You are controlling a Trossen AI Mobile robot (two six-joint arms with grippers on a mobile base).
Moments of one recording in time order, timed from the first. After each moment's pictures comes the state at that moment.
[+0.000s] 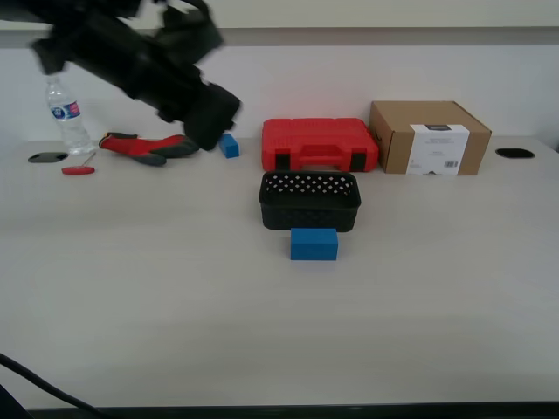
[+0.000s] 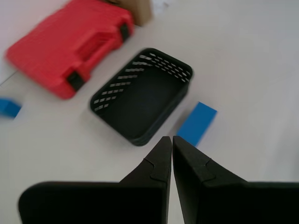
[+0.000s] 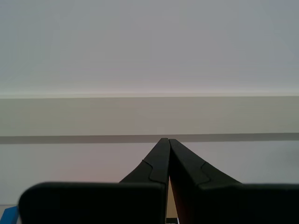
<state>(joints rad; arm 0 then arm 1) 0.00 1.05 0.52 0.62 0.00 0.00 -0.42 1.55 0.62 0.19 0.32 0.45</state>
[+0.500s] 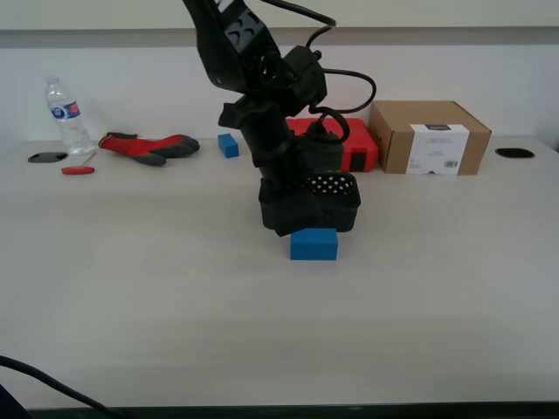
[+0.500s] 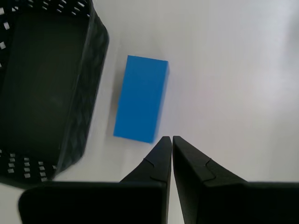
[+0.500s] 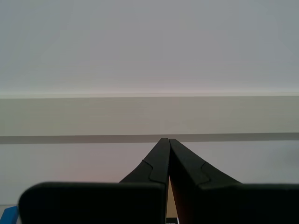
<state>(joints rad) 0.00 1.05 0.52 0.62 0.00 0.00 -0.68 2.21 1.17 -0.15 0.15 0.72</state>
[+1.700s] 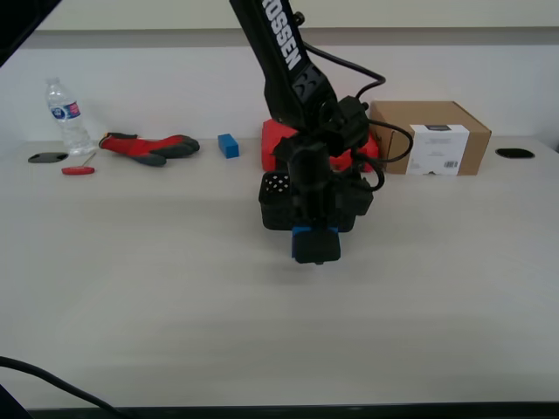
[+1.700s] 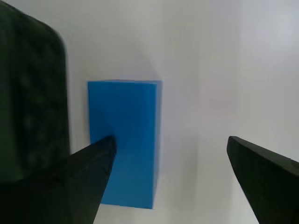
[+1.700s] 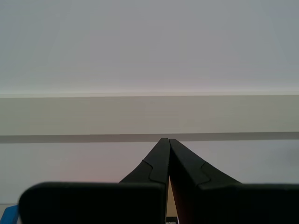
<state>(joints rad) 0.00 1.05 0.52 0.61 0.00 0.00 -0.77 2.54 1.50 -0.33 0.02 0.80</state>
